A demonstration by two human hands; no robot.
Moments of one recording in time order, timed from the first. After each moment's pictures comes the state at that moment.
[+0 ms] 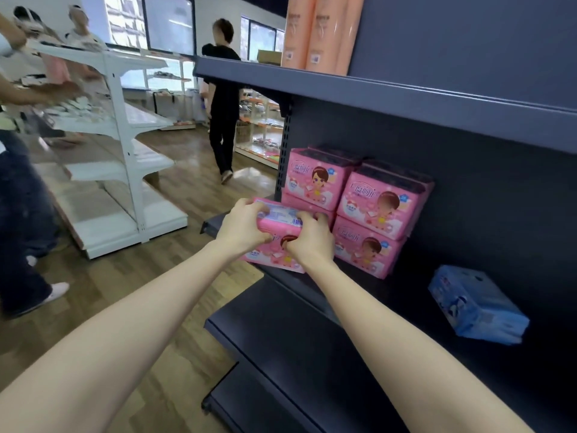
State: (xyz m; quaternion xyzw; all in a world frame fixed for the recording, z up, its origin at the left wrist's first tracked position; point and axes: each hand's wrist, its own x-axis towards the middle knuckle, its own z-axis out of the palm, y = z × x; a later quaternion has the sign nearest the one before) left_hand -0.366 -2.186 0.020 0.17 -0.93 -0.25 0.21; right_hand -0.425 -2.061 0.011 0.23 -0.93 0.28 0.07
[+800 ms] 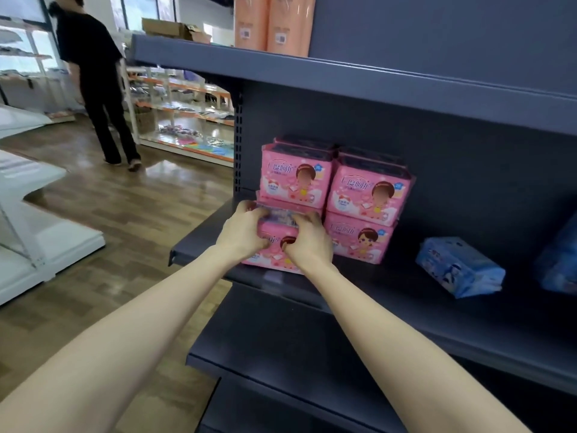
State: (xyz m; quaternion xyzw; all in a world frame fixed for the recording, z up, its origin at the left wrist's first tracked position) left_hand -0.435 -2.244 0.007 -0.02 -0.96 -0.25 0.13; right_hand -0.446 -2.108 -0.002 0.10 -0.96 0.24 0.10
